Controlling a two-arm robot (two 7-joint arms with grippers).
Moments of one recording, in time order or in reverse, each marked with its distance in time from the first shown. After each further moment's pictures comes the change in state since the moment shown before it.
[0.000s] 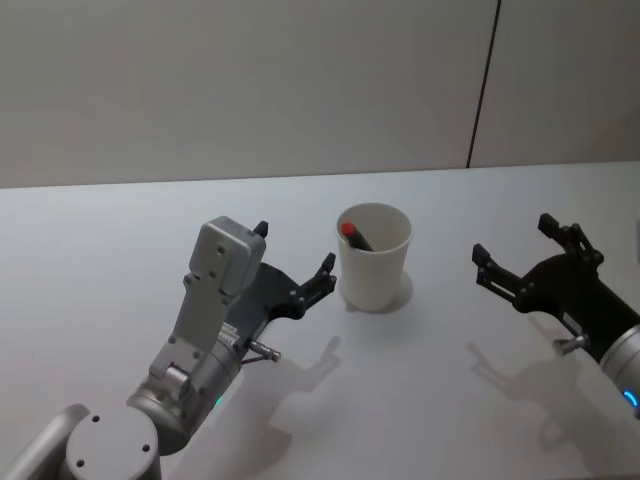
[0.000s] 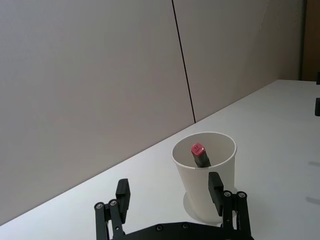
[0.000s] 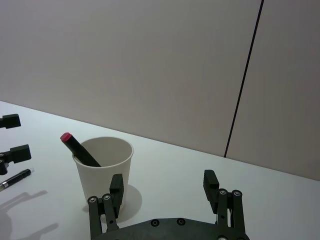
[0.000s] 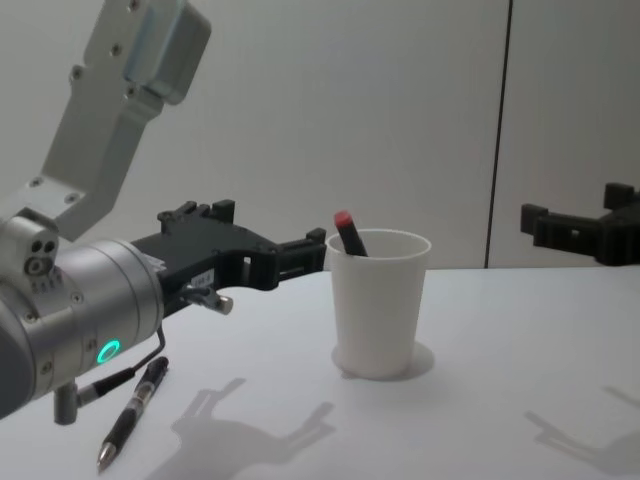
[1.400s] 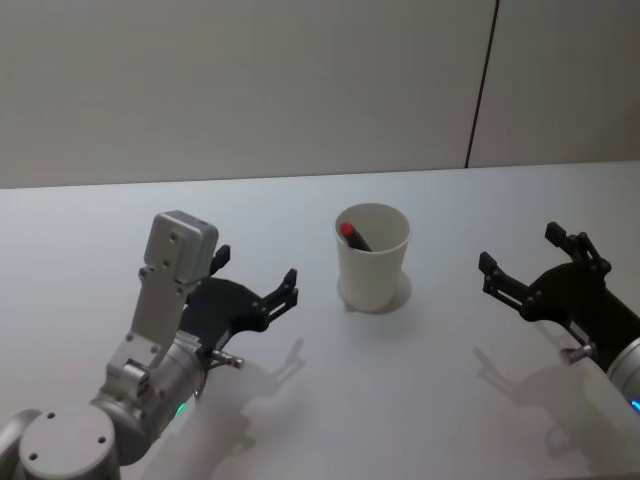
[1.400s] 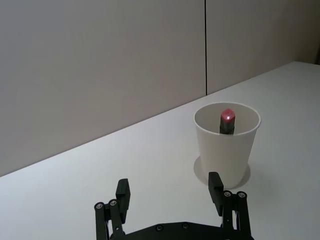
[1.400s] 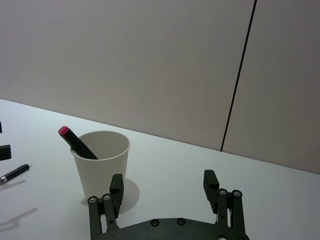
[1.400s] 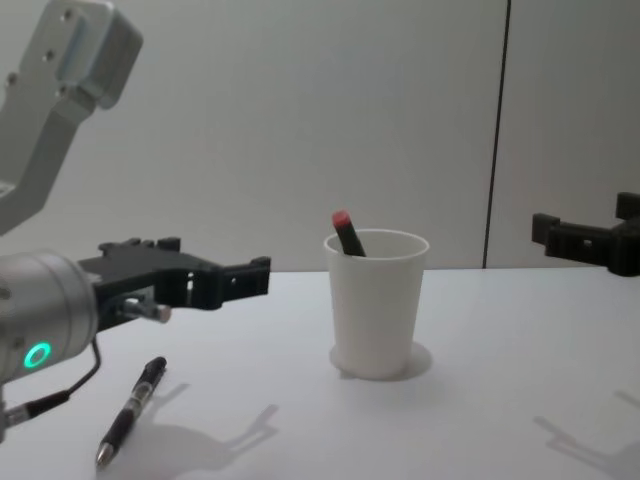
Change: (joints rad) left arm 0.046 0.057 -0.057 -0.071 -0.141 0.156 0.022; right arm -0.029 0.016 0.006 -0.021 0.012 0.005 -0.014
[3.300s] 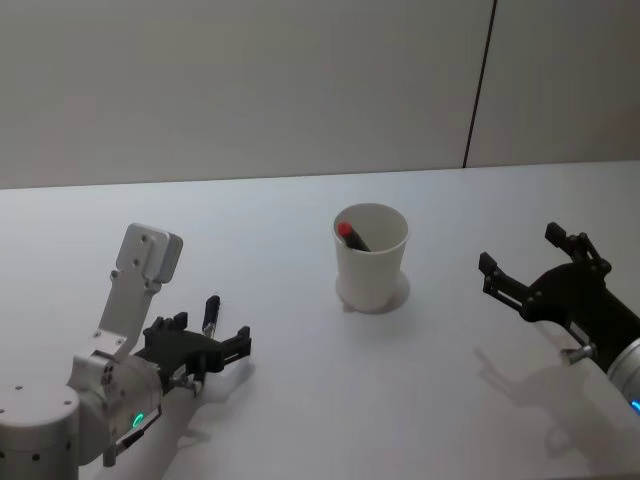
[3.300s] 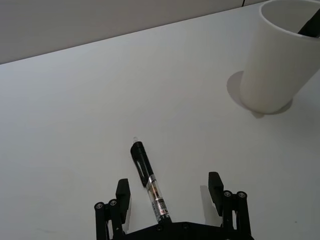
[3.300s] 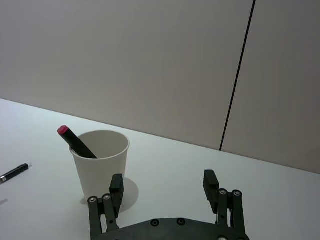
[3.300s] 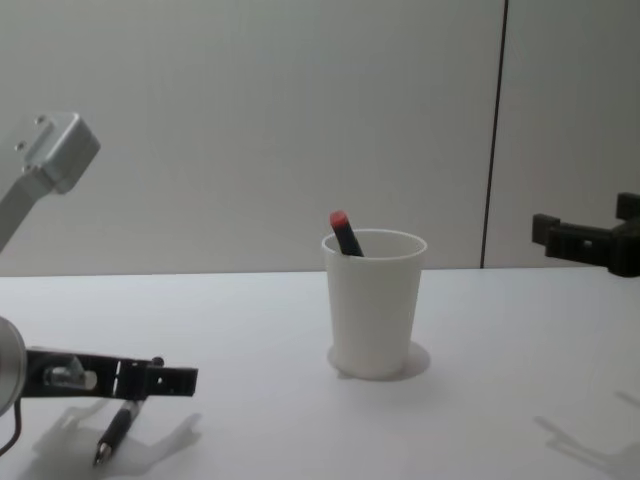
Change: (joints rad) left arm -0.017 0.025 -0.077 0.036 -0.156 0.366 0.005; right arm -0.001 0.000 0.000 0.000 0.000 0.000 0.000
